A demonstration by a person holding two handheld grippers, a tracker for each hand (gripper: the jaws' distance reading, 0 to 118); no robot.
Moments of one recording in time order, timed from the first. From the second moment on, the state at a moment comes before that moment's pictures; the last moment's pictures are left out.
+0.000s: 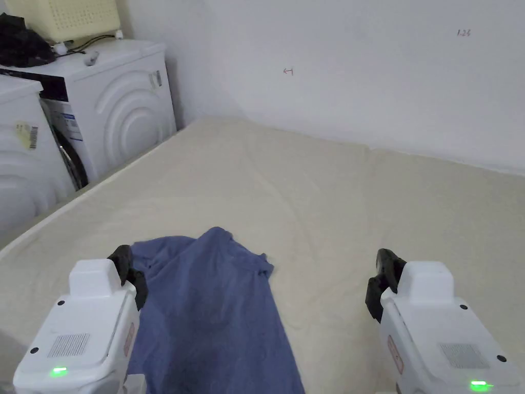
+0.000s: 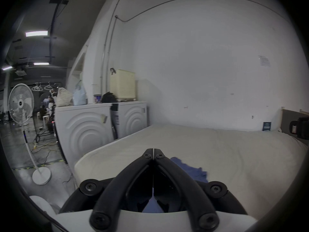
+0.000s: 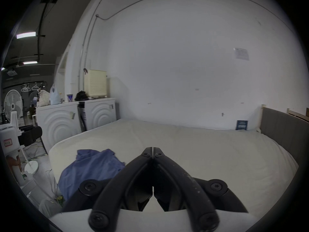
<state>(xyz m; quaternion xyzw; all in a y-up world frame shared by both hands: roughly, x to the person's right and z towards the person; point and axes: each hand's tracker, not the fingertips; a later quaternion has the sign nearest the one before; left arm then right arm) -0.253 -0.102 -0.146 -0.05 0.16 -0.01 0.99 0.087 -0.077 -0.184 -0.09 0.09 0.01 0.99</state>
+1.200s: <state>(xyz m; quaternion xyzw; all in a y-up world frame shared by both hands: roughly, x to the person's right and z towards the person) -0.221 -0.275 -0.359 -0.50 0.06 0.04 0.87 0.144 -0.114 -0.214 -0.16 0.03 0.04 0.99</state>
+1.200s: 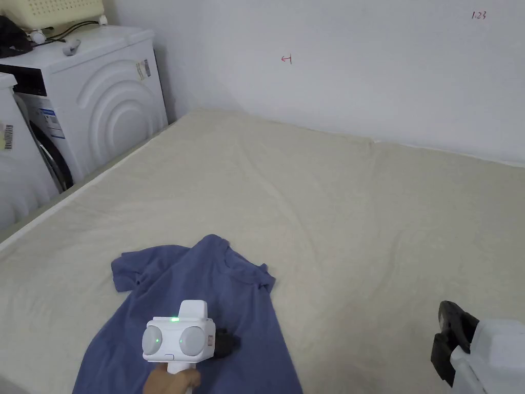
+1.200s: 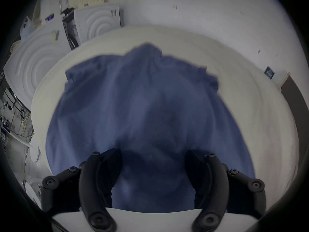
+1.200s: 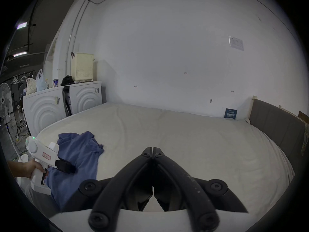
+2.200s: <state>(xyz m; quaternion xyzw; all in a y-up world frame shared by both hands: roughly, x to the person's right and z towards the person) -0.104 -0.023 -0.286 -0.23 -0.20 0.09 0.95 0.218 -0.078 -0.152 -0.10 -0.03 0.00 0.99</state>
